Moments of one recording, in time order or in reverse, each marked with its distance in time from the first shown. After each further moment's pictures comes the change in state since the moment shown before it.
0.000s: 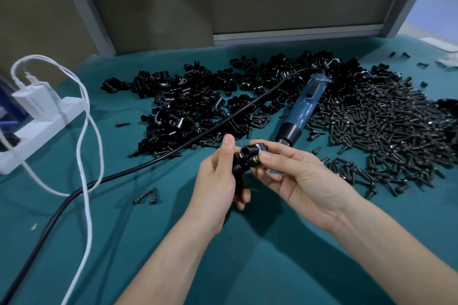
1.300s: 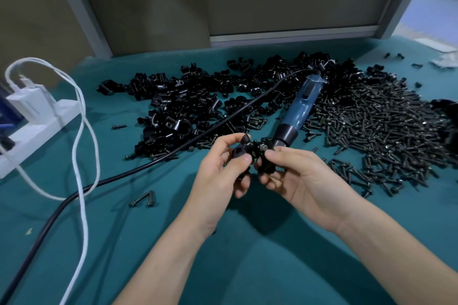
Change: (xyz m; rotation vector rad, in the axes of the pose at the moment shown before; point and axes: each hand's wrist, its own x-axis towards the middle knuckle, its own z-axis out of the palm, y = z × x) left_hand 0.003 0.001 -0.007 -0.010 -0.163 0.124; right_hand -0.003 -0.003 -0.007 -0.196 -0.013 -0.051
